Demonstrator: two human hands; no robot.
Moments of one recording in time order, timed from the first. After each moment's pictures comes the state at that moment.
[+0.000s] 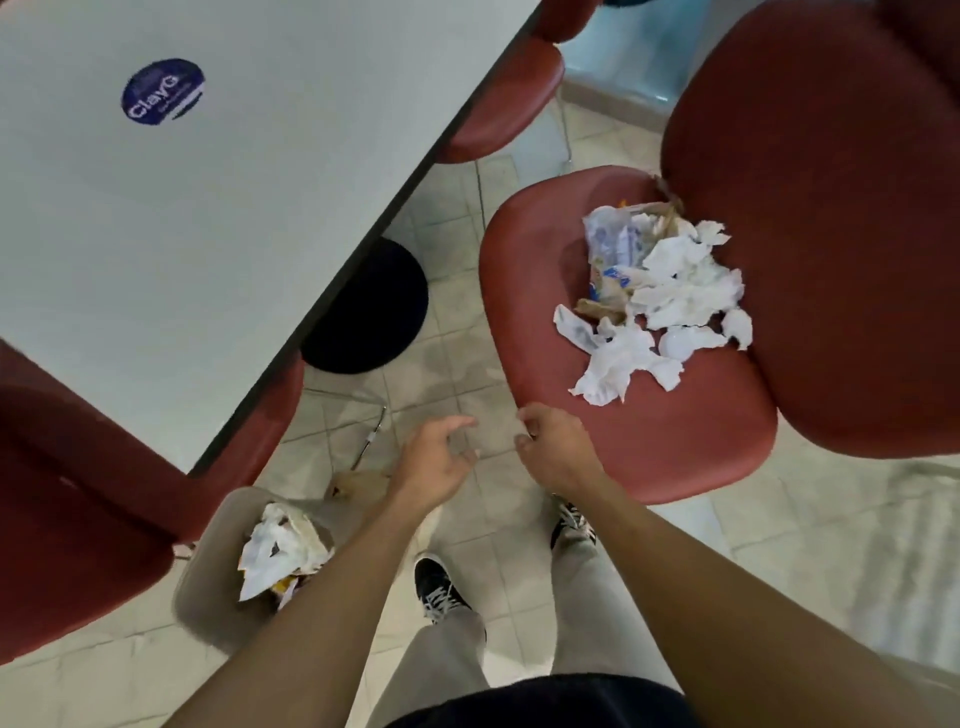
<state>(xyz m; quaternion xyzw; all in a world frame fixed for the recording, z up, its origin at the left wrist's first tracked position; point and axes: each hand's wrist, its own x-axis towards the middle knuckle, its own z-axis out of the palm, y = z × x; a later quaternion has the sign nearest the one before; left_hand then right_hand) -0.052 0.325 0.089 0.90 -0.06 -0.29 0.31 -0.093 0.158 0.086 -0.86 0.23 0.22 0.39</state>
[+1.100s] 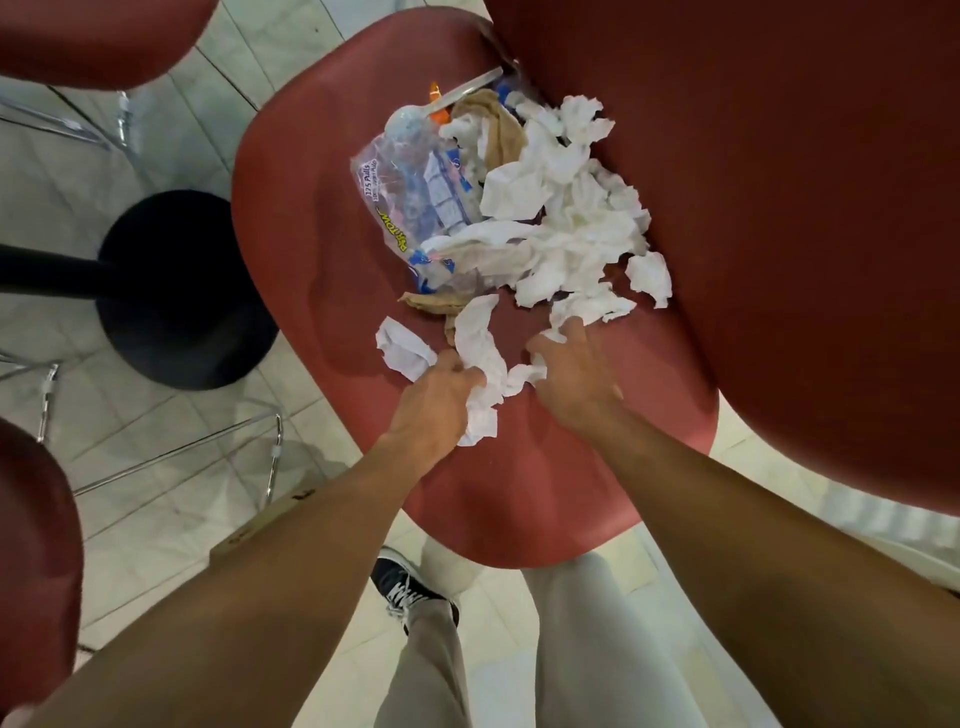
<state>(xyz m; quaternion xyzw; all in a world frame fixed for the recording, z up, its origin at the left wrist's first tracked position) 0.047 0.045 -0.073 0.86 -0.31 -0.41 0.05 -0.036 -0.112 -0.099 -0.87 0.28 0.28 0.29</state>
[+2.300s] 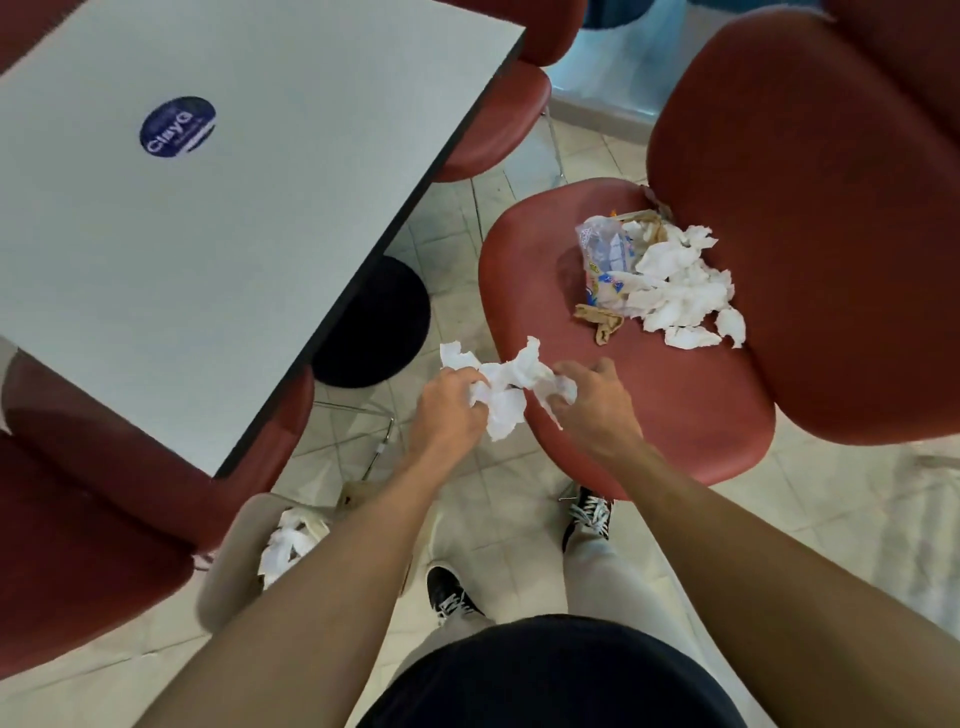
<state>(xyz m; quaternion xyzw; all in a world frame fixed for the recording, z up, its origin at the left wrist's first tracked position) -0.027 0.297 0.131 0.93 -0.08 -0.17 0.30 -0.086 0.130 0.126 -0.89 0.25 0.12 0.35</state>
